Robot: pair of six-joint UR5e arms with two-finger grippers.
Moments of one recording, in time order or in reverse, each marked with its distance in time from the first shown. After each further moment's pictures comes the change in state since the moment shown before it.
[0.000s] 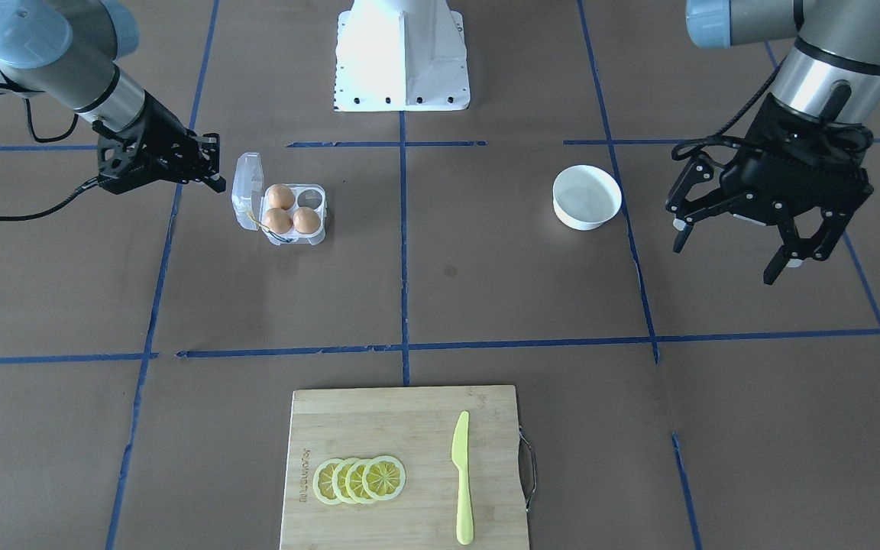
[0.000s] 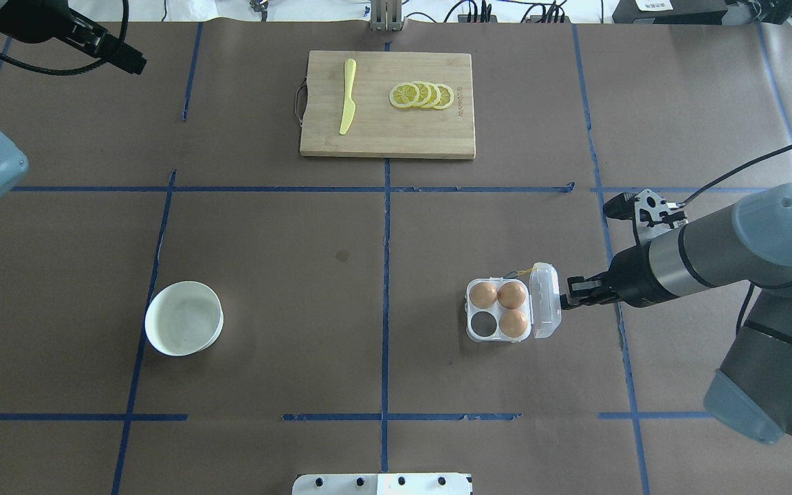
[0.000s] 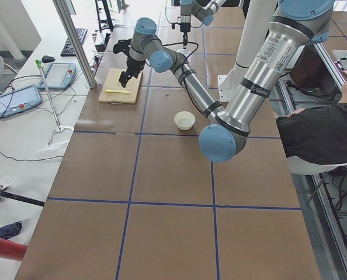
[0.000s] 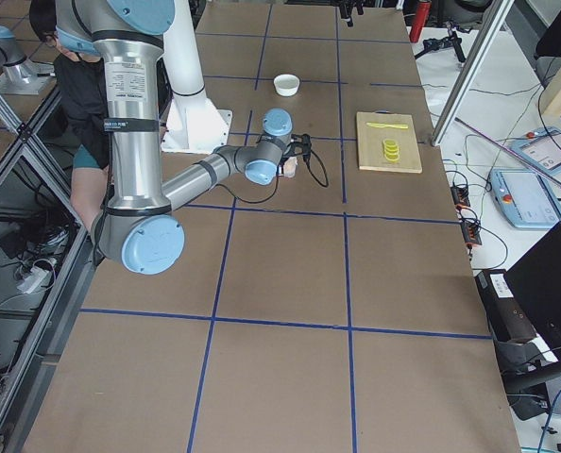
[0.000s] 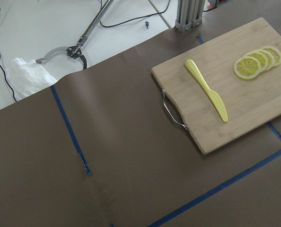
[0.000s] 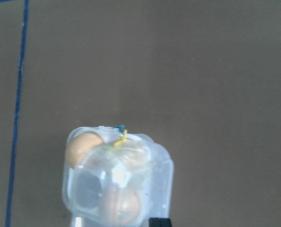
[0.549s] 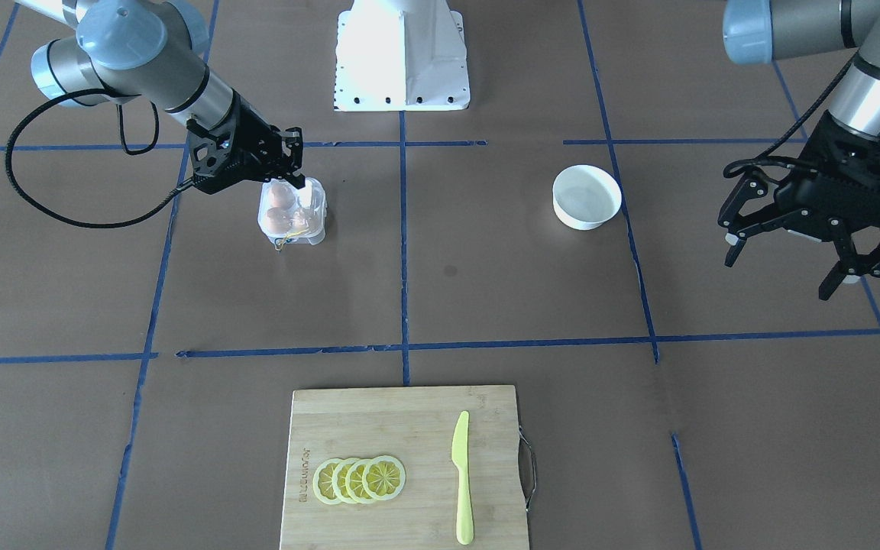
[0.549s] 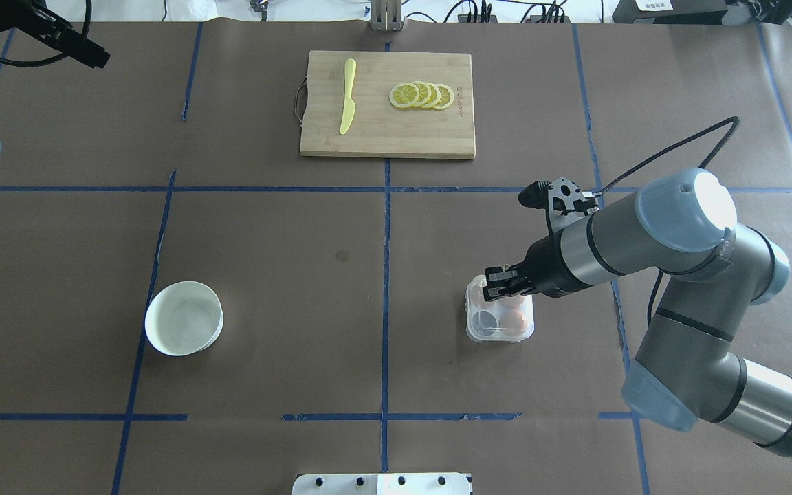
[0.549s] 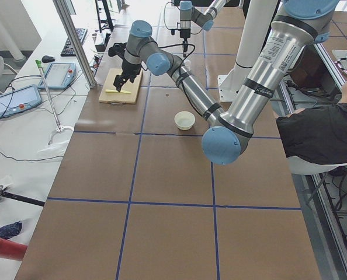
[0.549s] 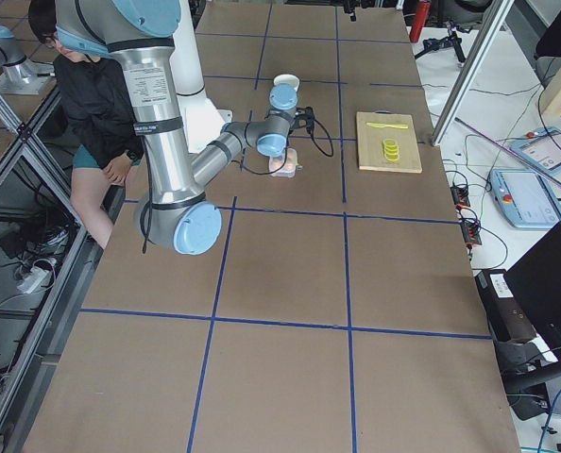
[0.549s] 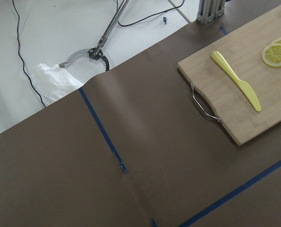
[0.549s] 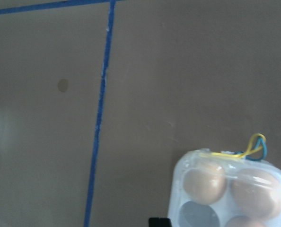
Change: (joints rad) left arm -0.054 0.043 0.031 -0.009 -0.029 0.113; right arm -0.046 0.230 -0.047 -0.091 -0.018 0.054
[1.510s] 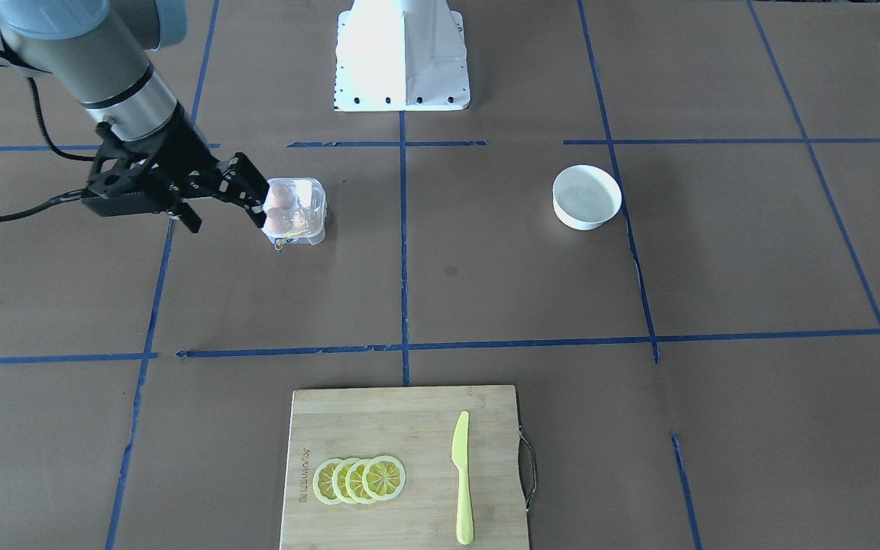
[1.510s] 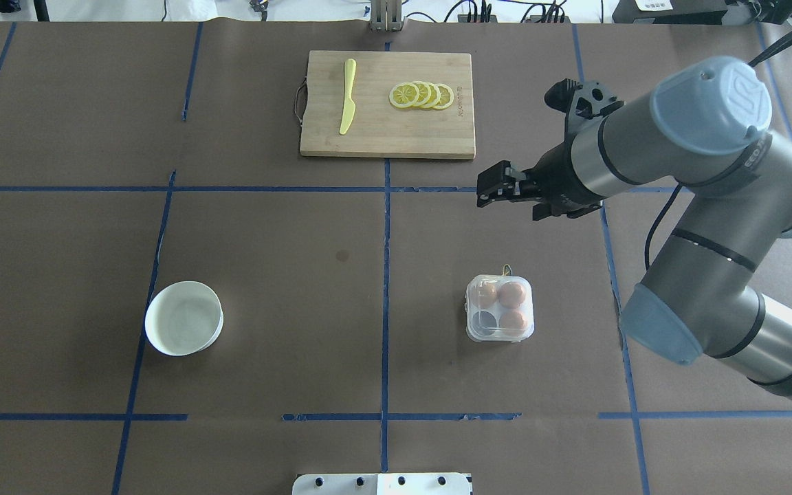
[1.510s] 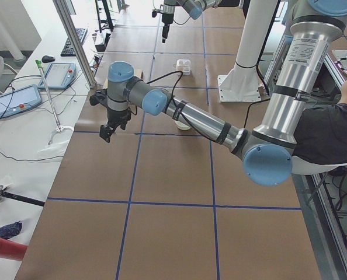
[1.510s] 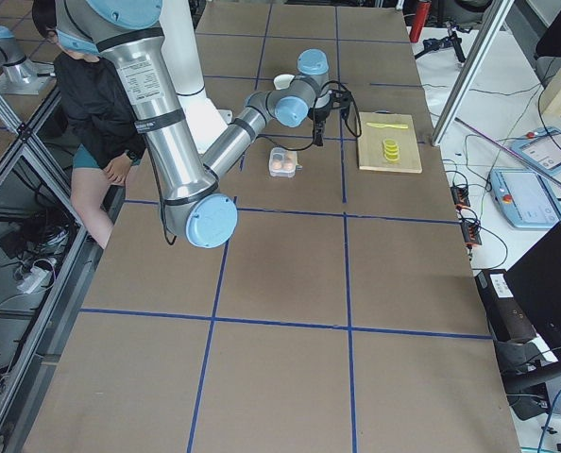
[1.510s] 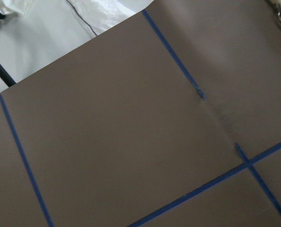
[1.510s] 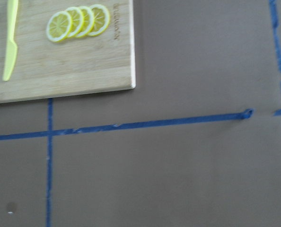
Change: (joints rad) left arm -0.269 0.182 0.147 0.025 -0.106 0.322; right arm 0.276 0.090 0.070 -0.502 -0.043 -0.176
